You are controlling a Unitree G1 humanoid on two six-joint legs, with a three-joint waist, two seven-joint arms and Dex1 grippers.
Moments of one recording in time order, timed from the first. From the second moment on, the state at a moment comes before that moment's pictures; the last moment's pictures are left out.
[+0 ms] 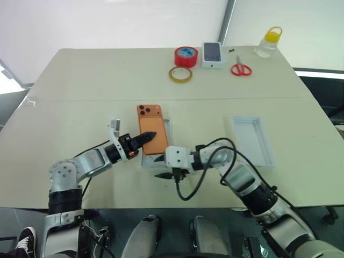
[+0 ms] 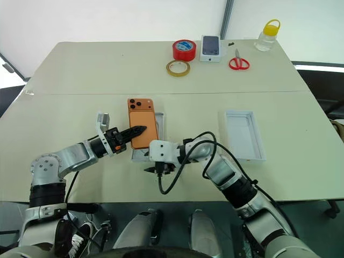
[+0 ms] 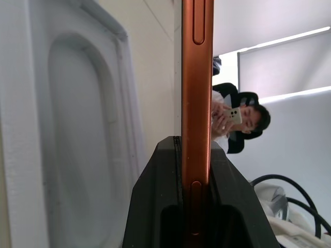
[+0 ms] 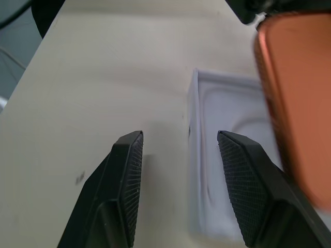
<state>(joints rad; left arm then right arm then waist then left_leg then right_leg) -0.37 0.40 0.29 0.12 -1.48 1.20 -0.14 -0.50 -0.42 0.49 -0.09 -0.03 0.29 1.07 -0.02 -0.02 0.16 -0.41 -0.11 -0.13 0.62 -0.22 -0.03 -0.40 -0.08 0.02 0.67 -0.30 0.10</state>
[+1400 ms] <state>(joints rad) -0.44 0.58 0.21 -0.03 -1.18 1.36 -0.35 -0.56 -0.47 0.38 0.07 -0.02 0.23 1.02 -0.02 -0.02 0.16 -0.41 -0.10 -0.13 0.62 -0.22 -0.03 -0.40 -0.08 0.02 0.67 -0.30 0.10</state>
